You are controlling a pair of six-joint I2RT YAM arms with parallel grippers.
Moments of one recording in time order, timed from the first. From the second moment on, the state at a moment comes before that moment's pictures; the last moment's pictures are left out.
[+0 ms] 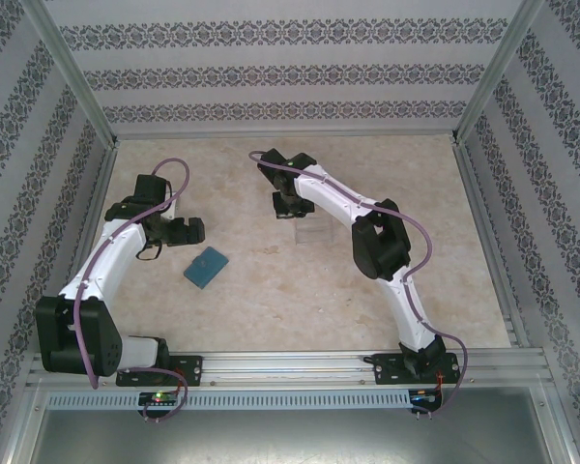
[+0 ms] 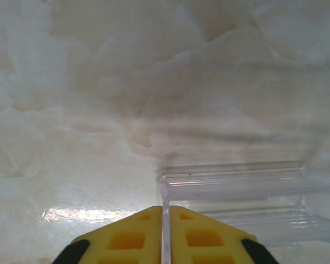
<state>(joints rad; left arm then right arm) -0.01 1.33 1.03 -0.86 0.08 -0.16 0.65 2.32 2.09 -1.17 0.16 0.59</state>
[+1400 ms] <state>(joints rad) -0.30 1.66 0.97 -0.75 0.11 -0.39 0.52 1.78 1.52 -0.90 0.03 0.55</state>
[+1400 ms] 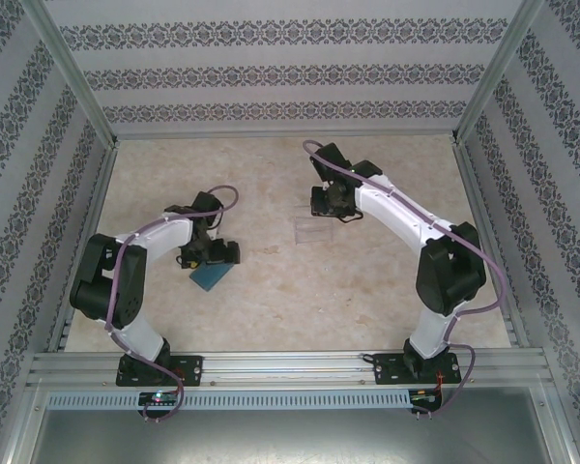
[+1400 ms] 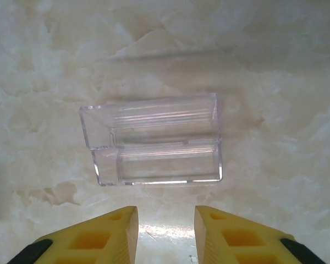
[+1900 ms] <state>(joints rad) -0.48 1.54 0.92 -0.78 0.18 -0.55 0.52 1.73 1.43 -0.87 0.01 0.55</state>
